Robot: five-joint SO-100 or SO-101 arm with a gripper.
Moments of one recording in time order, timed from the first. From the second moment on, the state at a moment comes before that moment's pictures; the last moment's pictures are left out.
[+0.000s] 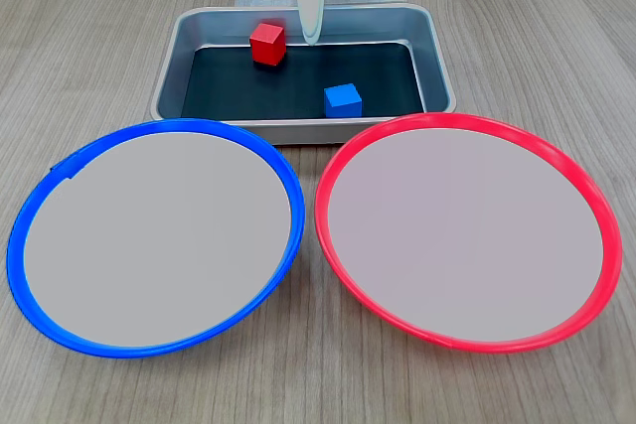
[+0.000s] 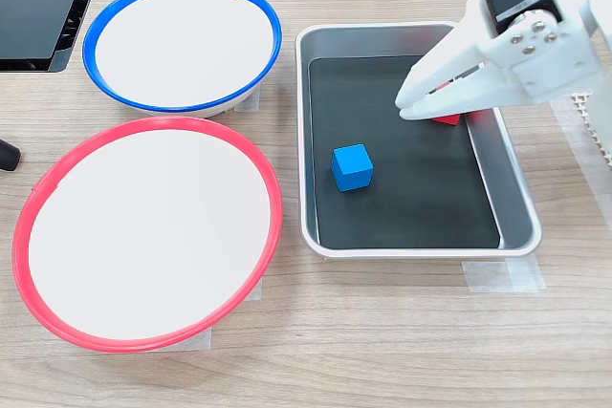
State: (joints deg) arm 4.7 189.4 173.2 57.0 0.9
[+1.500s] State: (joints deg) arm 1.3 111.5 142.0 35.3 -105.1
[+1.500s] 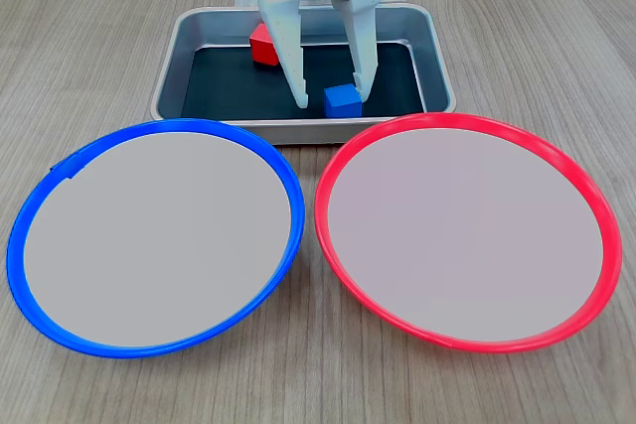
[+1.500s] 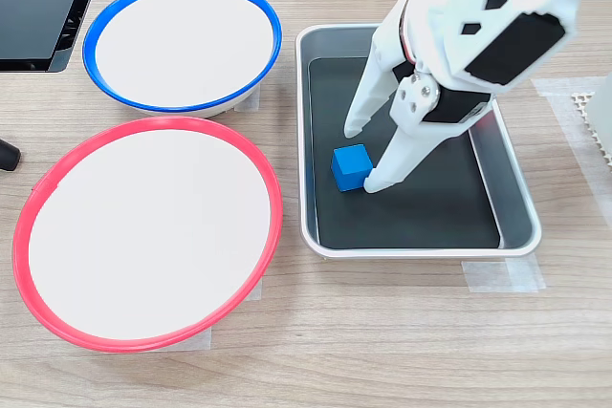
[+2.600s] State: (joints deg) arm 14.4 75.9 96.3 34.5 -104.5
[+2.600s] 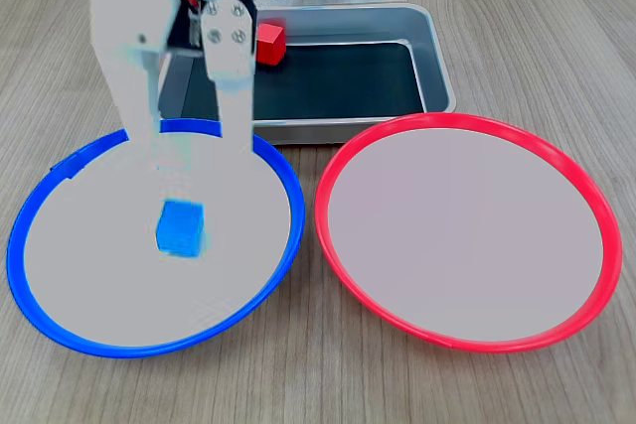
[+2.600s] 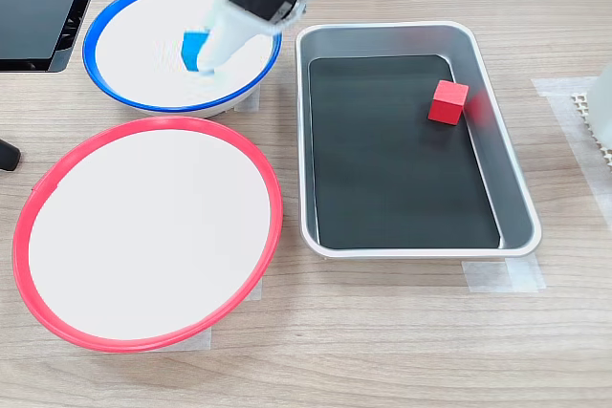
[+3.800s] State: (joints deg) arm 24.4 90.5 104.1 91.8 -85.7
